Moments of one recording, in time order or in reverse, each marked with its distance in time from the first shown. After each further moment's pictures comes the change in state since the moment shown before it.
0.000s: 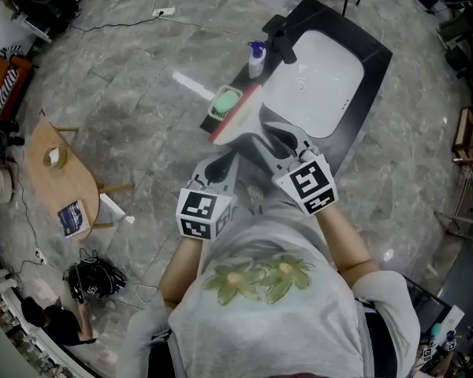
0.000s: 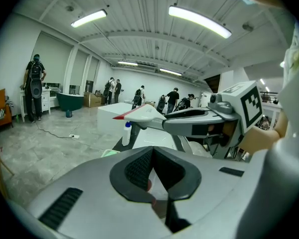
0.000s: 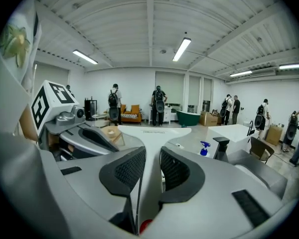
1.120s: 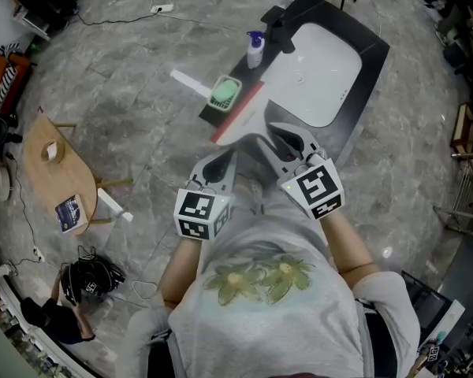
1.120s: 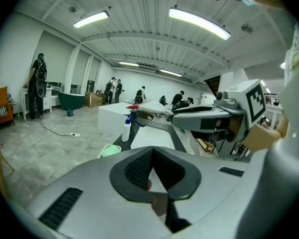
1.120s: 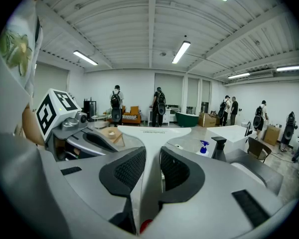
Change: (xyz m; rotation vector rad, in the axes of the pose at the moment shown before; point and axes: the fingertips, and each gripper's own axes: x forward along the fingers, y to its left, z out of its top) left arm -0.022 -0.011 -0.018 -0.012 -0.011 0.003; right arm -0.031 0.022 0.000 -0.002 -0.018 -0.021
